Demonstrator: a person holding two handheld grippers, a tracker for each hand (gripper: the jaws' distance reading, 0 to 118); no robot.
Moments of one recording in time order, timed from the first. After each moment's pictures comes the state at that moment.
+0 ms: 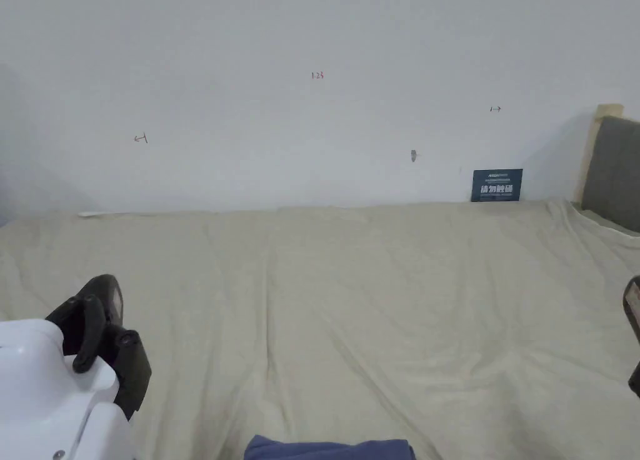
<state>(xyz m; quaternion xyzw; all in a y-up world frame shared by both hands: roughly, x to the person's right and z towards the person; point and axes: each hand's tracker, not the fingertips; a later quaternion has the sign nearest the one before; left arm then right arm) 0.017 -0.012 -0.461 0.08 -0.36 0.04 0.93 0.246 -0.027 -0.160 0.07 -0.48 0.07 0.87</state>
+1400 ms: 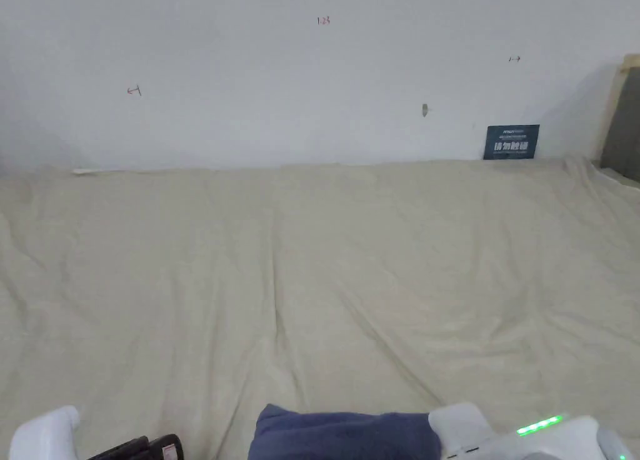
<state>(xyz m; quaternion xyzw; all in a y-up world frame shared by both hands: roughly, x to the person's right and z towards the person) 0.014 -0.129 -0.585 -0.42 -0.50 0.07 0.75 0.306 -0.175 -0.333 -0.50 -0.17 -0.20 0.83</state>
